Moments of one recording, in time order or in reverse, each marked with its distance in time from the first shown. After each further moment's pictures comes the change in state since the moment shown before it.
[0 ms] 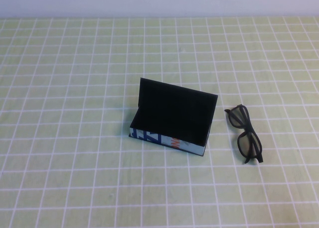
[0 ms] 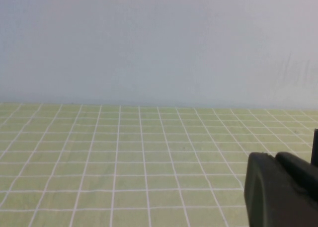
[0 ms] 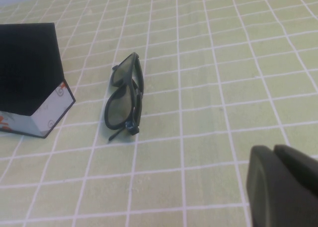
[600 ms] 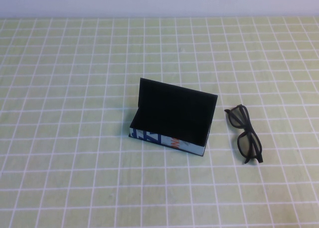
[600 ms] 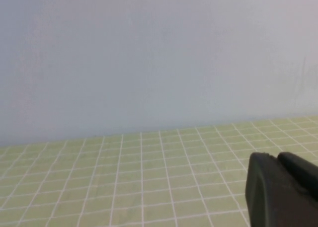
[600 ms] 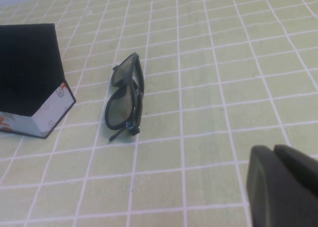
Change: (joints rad) right arm 0.000 0.000 0.000 0.004 0.000 0.000; left arm 0.000 0.000 -0.007 0.768 -0.041 -0.622
